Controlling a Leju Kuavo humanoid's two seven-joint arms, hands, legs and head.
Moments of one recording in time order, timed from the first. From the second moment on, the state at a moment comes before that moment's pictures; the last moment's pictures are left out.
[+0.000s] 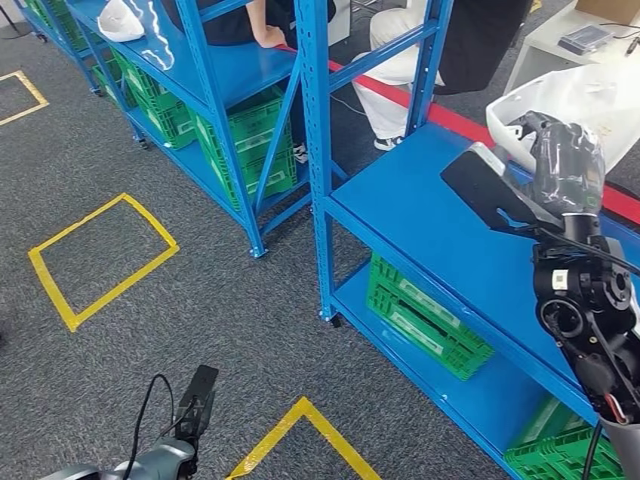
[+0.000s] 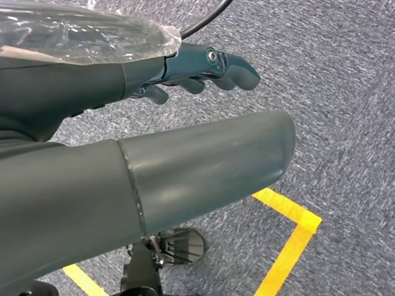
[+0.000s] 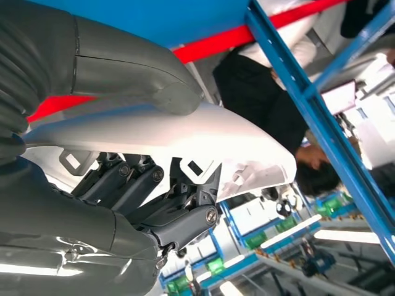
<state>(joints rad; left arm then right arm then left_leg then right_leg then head) -0.26 0.11 -0.91 -0.23 0.80 0.31 -0.16 -0.78 -0.25 0.68 -1.35 0.83 -0.27 0.27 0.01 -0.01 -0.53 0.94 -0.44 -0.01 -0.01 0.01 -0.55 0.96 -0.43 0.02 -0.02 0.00</state>
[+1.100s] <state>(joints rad) -0.25 0.09 -0.91 -0.23 0.85 0.31 -0.28 -0.69 -0.25 0.67 -1.61 0.58 -0.36 0.15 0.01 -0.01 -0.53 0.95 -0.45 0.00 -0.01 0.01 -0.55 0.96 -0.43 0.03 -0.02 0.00</state>
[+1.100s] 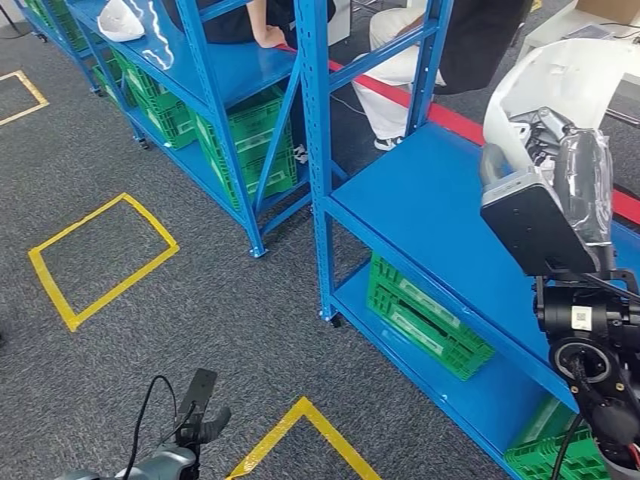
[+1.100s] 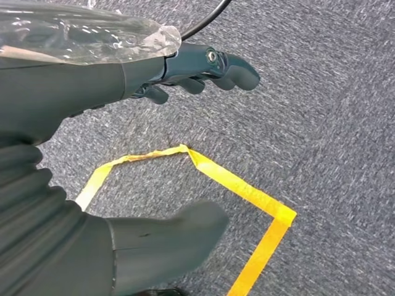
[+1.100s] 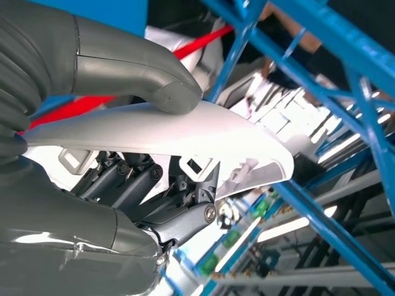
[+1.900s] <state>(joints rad) -0.22 0.08 -0.91 -0.23 0.87 0.32 -0.31 -0.66 -0.22 0.69 -1.59 0.24 -0.42 -0.03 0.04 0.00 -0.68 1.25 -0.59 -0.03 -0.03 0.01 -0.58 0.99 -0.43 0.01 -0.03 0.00</state>
